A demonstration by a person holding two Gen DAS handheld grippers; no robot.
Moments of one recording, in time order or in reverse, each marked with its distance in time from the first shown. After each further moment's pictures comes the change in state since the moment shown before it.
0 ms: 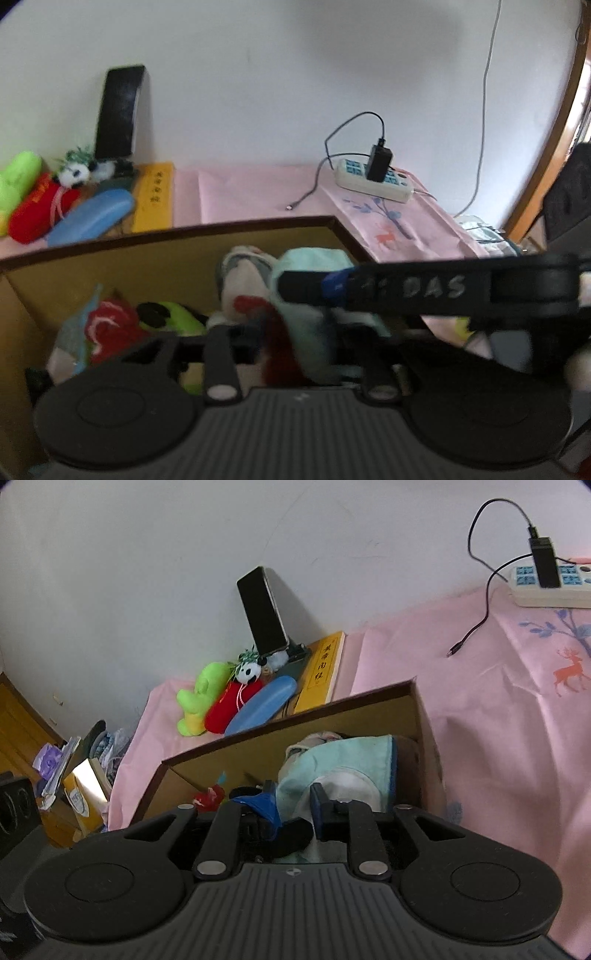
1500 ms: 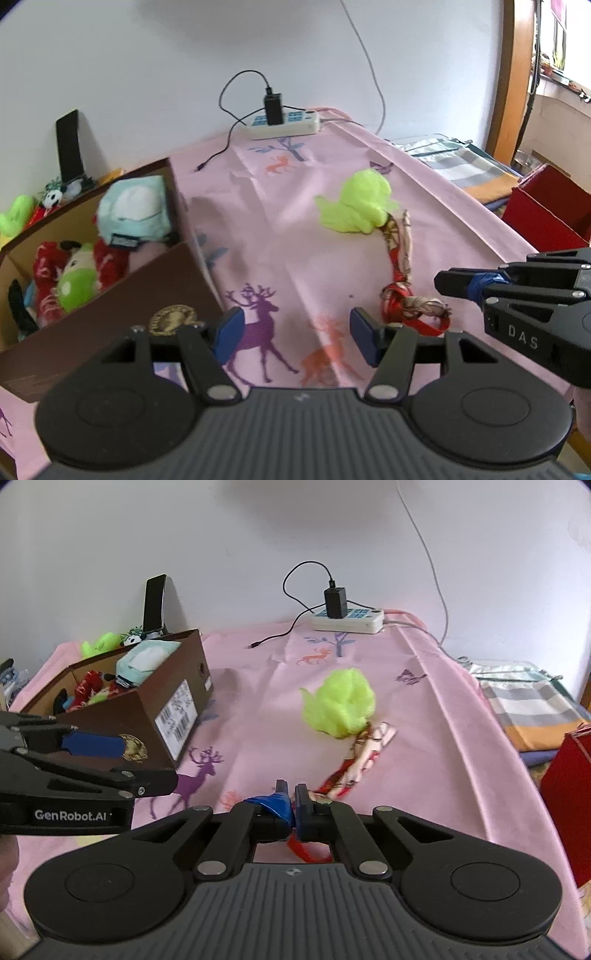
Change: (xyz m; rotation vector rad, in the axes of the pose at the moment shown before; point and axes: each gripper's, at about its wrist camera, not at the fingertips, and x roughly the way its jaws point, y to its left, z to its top) left arm -0.046 -0.217 -0.106 0.253 0.089 0.113; right arm -0.214 -0.082 -0.154 -0.234 -0.125 -0.463
